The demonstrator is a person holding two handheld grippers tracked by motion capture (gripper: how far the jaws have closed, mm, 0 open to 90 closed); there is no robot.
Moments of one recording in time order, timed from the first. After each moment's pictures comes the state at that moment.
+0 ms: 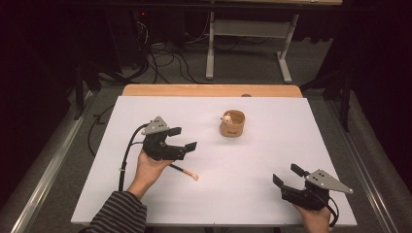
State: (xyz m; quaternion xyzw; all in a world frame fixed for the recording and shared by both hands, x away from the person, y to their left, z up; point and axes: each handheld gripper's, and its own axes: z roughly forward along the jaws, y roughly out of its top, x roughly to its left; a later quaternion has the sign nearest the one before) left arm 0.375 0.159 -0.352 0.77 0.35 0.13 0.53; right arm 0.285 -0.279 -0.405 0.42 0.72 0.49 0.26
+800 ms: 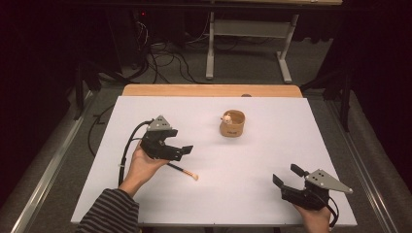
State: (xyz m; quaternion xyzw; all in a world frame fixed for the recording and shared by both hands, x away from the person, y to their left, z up) left arm 0.379 0.160 -0.345 0.82 0.34 0.13 0.44; right arm 0.285 -0.279 -0.405 0.42 0.72 0.48 0.26
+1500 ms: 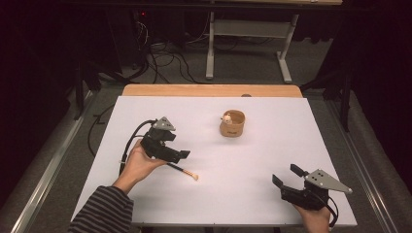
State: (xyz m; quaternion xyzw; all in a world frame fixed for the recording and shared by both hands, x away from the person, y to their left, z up) left arm 0.385 0.159 -0.345 0.86 0.34 0.09 0.37; right arm 0.285 -0.278 -0.405 0.42 0.72 0.48 0.25
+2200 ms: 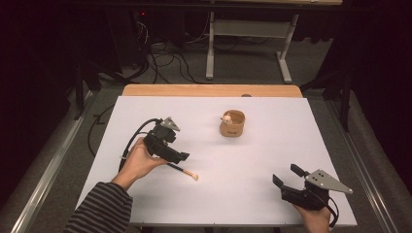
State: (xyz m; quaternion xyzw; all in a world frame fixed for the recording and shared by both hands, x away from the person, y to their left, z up) left arm 0.392 0.151 -0.343 0.89 0.33 0.09 0.30; right arm 0.284 -0.279 -0.405 0.42 0.72 0.49 0.26
